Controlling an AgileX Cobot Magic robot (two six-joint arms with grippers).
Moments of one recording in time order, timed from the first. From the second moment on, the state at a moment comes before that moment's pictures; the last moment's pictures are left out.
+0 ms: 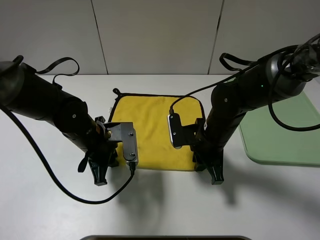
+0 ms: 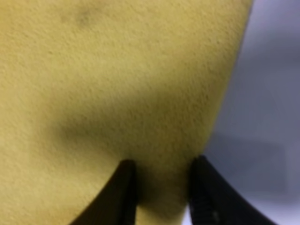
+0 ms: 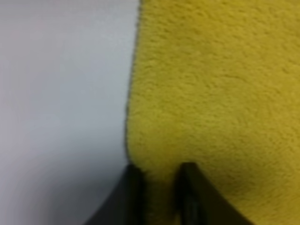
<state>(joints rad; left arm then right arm) -0.61 1.94 -0.75 -0.01 0.14 0.86 0.61 1.95 -0.90 0.14 0.51 -1.19</state>
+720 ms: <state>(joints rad) -0.61 1.94 -0.75 0.01 0.17 0.88 0.61 1.95 -0.90 0.14 0.51 -1.19</state>
